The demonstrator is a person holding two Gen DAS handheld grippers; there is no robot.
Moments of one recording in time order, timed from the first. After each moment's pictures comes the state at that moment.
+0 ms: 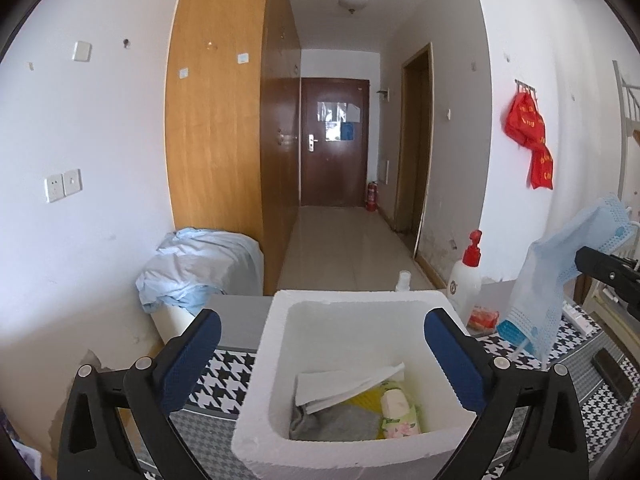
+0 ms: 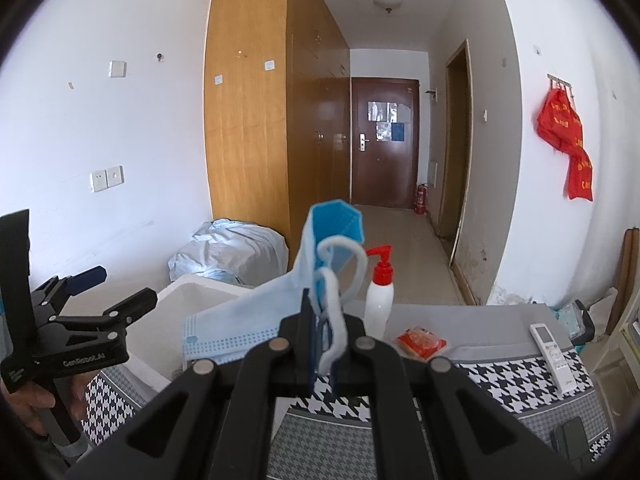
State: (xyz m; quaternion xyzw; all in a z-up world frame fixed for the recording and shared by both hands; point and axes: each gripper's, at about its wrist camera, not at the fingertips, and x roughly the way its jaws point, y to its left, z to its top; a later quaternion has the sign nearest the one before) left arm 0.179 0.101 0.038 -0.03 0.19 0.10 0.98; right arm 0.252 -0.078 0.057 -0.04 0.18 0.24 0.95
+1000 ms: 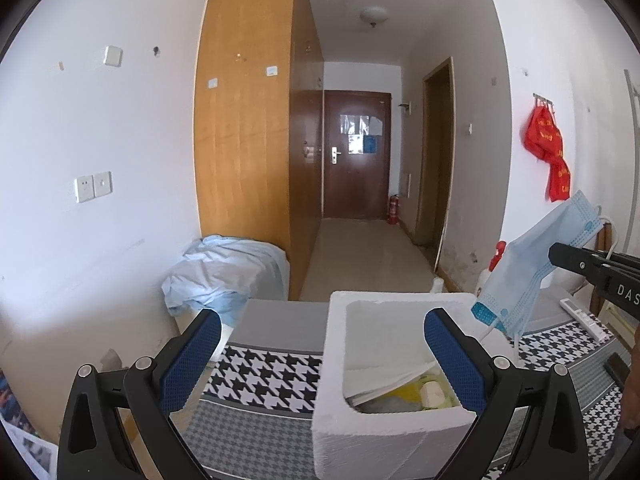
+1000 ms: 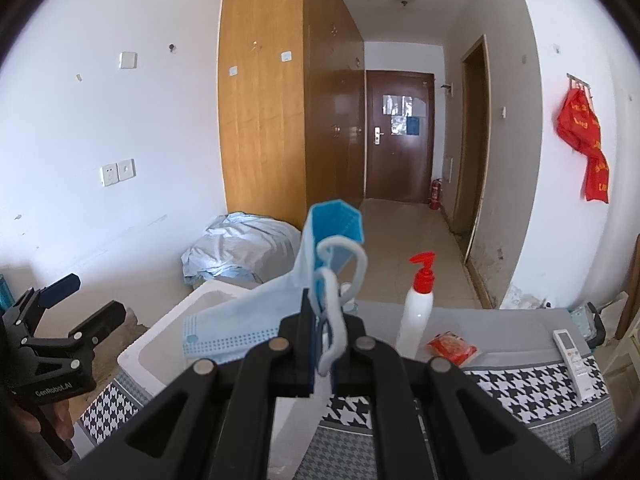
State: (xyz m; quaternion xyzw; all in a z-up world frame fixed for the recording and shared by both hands) left arm 0.147 0.128 0.036 -0.03 0.17 0.14 0.98; right arm 0.260 -0.043 0.057 -0.05 0.20 0.27 0.94
